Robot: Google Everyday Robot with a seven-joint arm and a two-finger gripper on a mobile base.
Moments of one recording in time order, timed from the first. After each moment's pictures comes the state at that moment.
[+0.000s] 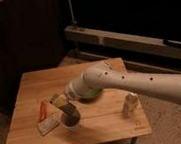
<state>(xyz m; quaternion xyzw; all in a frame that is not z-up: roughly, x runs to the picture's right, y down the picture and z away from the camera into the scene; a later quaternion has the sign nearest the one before) -0.155 0.085 0.671 0.28 -0.36 -0.79 0.40</state>
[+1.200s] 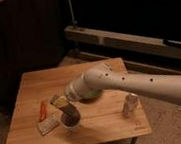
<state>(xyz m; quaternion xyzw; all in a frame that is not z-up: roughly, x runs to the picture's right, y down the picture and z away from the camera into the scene) -0.155 0.089 0.675 0.29 -0.36 -0.79 0.40</state>
